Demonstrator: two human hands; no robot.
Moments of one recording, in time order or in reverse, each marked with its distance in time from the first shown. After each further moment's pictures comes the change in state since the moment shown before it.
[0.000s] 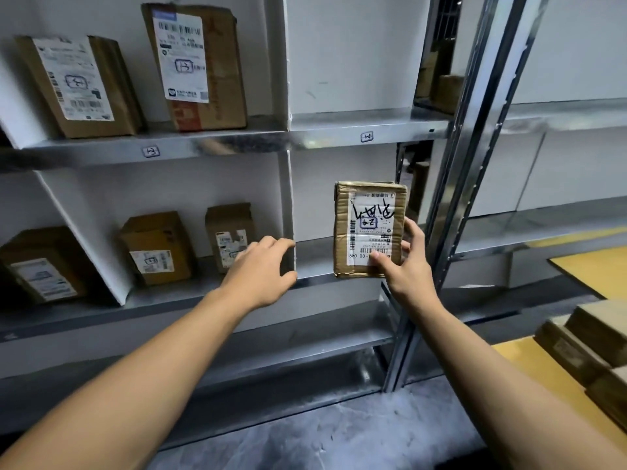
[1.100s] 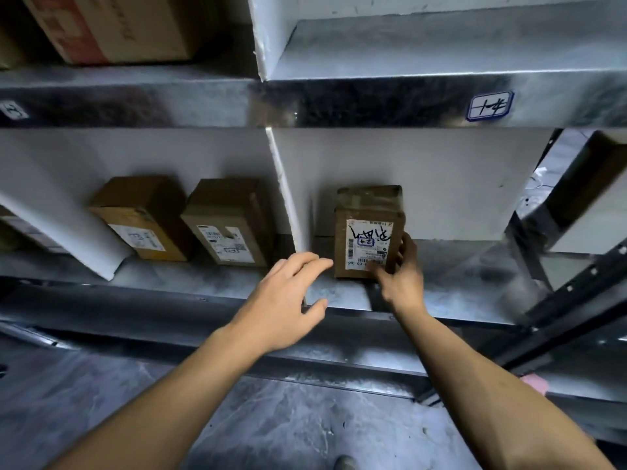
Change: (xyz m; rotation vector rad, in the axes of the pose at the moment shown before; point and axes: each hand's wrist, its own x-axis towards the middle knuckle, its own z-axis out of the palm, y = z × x) left_hand 0.149 -0.020 0.122 -0.139 -0.061 -0.165; right_hand 0.218 0.205 0.163 0.022 -0.362 0.243
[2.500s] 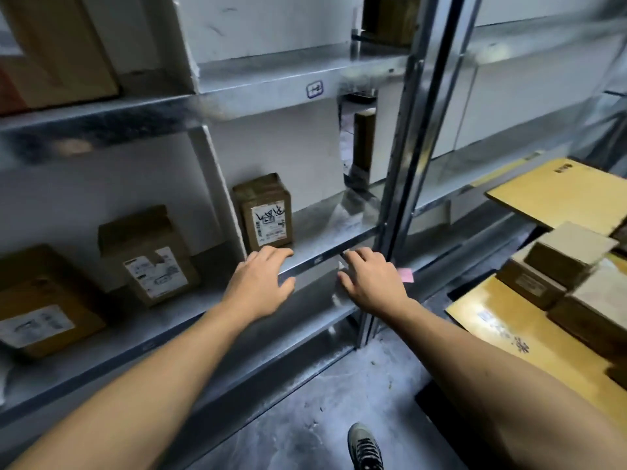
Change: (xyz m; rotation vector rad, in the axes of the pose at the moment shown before) left_hand -0.035 -0.004 -0.007 0.058 -0.154 0.454; right_hand -0.233 -0.061 -0.034 -1.012 0.212 0.076
